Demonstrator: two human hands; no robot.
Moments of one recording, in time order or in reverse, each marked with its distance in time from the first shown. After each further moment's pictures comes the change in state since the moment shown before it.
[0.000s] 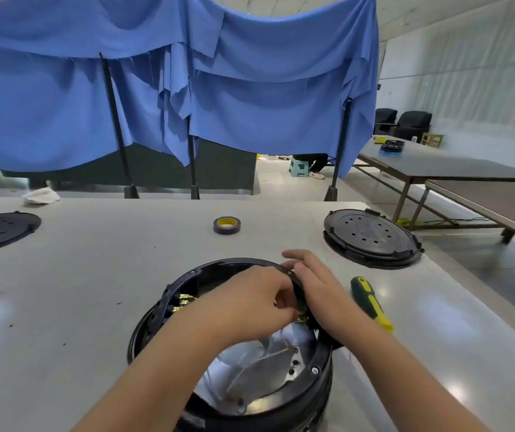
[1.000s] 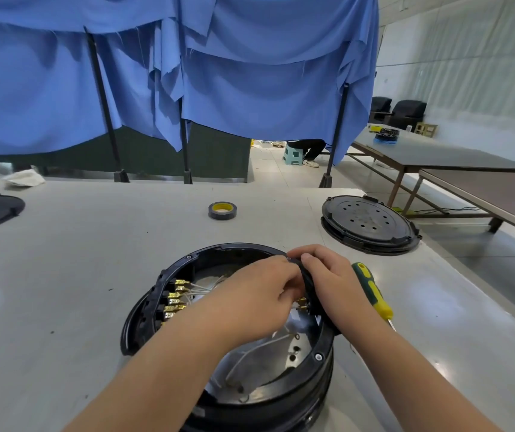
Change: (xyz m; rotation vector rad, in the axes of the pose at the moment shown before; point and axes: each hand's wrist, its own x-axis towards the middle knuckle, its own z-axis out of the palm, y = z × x) left_hand 0.004 -0.012 0.023 -0.021 0.144 0.112; right_hand -0.011 0.000 -0.004 -0.007 0.191 -0.037
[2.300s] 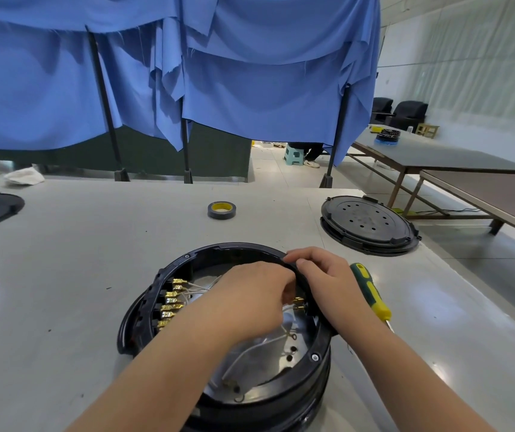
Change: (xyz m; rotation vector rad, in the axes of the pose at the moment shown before) left_hand 0.003 0.008 -0.006 0.281 -0.131 -0.099; right_hand -0.001 0.001 0.000 0.056 -0.019 0.024
